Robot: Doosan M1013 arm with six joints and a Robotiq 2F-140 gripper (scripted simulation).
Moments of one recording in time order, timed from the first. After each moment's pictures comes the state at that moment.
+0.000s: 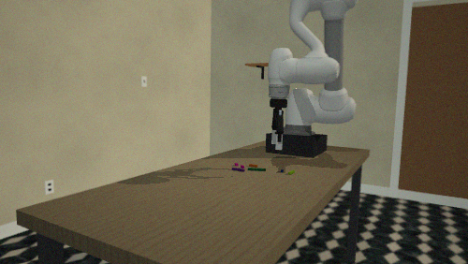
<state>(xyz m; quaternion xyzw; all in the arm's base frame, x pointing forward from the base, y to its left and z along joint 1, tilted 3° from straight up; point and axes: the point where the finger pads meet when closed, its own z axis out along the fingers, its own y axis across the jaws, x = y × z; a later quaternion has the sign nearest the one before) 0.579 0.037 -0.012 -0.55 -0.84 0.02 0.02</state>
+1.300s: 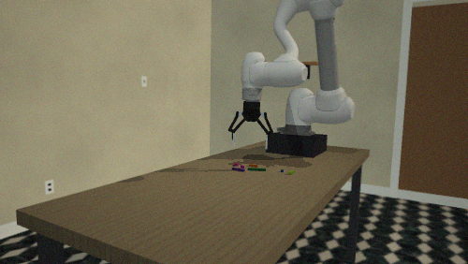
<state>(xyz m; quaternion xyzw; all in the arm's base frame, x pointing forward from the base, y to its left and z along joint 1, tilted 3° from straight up) 0.585 -0.086 -0.027 0.17 -0.99 0.00 0.03</state>
